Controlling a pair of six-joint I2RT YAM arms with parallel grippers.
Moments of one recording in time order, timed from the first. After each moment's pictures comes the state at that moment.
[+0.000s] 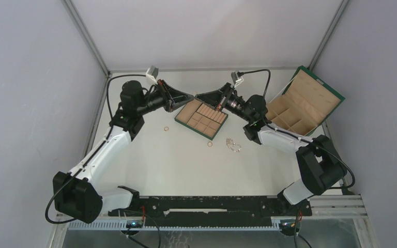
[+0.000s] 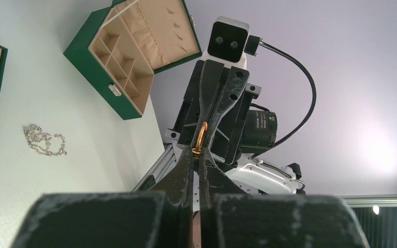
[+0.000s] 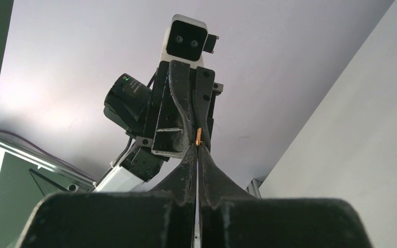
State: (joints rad) left arm -0.34 1.23 1.02 0.12 0.68 -1.22; right arm 0.56 1.53 0.88 0.96 -0.51 1.32
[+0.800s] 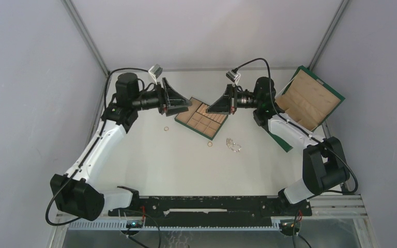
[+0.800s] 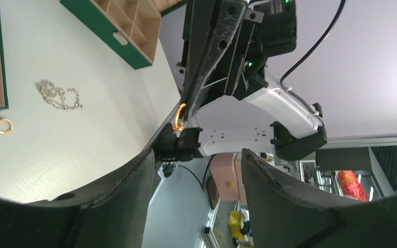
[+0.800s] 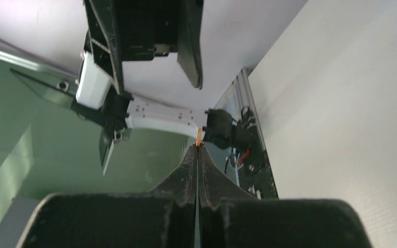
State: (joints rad) left arm -0.28 1.24 1.17 -0.21 0.93 -0.96; right arm 0.39 1.51 1.02 0.53 -1.10 1.14
